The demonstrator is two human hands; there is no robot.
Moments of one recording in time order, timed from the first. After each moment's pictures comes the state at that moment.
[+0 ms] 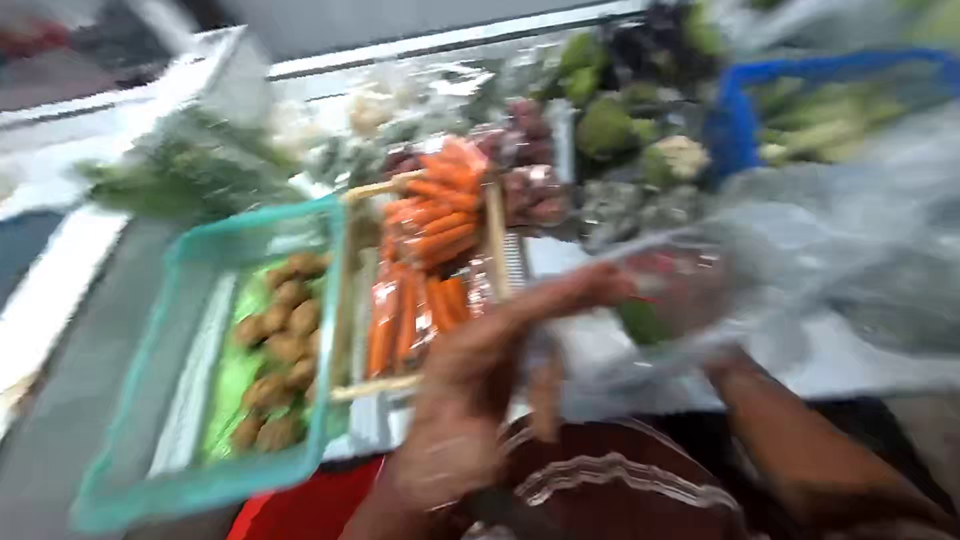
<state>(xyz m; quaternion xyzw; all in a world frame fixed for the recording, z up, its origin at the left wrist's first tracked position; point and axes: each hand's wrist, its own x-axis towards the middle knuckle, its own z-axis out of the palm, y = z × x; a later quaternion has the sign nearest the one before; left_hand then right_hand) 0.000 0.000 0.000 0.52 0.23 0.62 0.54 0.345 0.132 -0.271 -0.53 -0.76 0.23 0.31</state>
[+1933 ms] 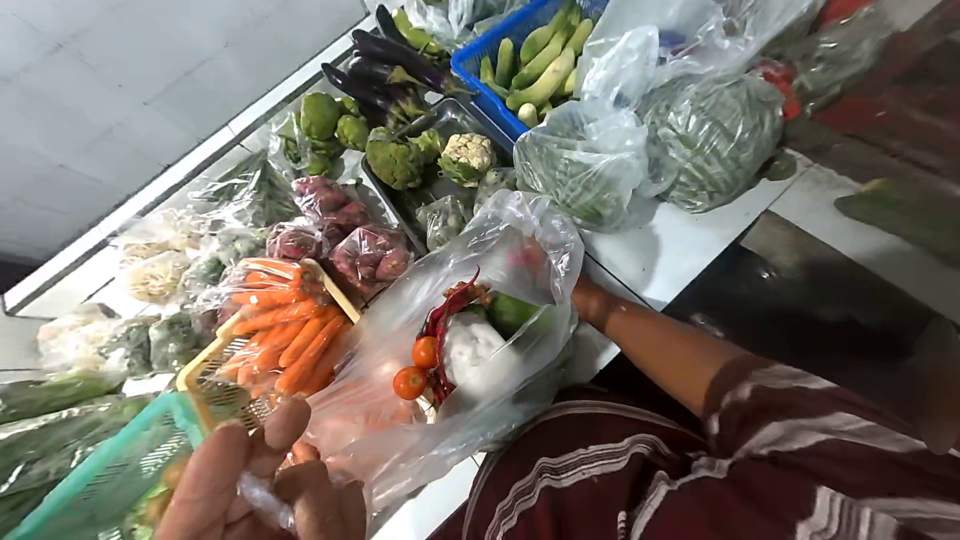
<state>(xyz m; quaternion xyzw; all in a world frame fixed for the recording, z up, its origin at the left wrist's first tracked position) 0.001 0.015 0.020 0.44 0.36 0.64 0.52 0.313 0.133 -0.198 -0.75 -0.59 0.19 0.25</state>
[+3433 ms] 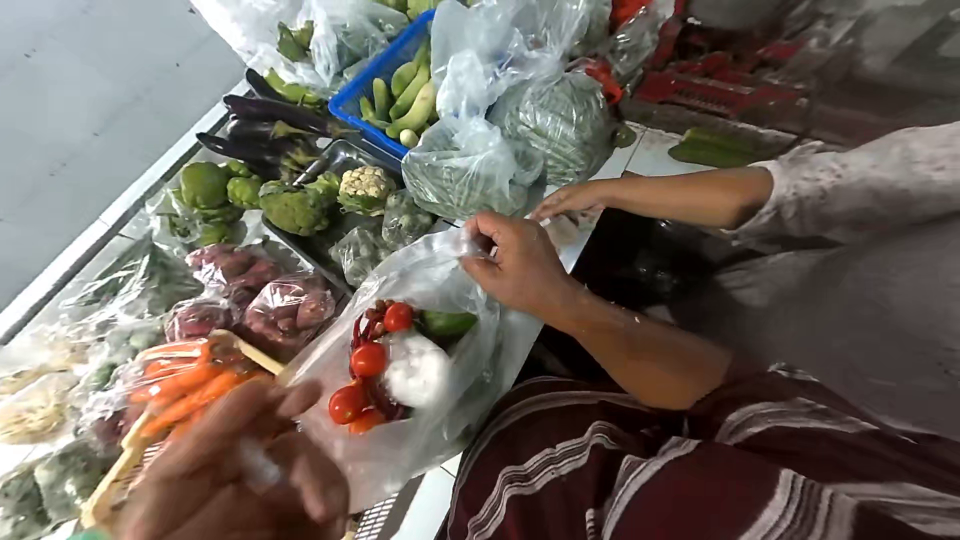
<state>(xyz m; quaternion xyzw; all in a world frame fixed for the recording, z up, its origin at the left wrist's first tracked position) 0.007 0.047 0.015 0.61 0.22 0.42 0.63 0.320 0.048 -0.063 -0.68 -0.55 0.11 0.46</state>
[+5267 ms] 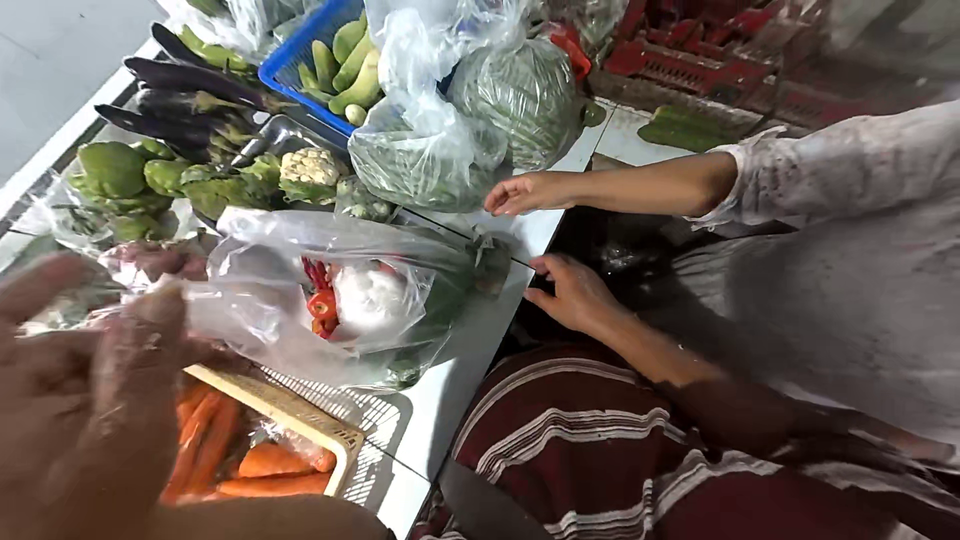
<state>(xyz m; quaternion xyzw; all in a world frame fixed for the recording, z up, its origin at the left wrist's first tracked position) 0.024 0.154 0.012 0.81 0.45 0.30 0.23 0.393 -0.059 -0.169 -0.83 -0.45 0.24 0.24</state>
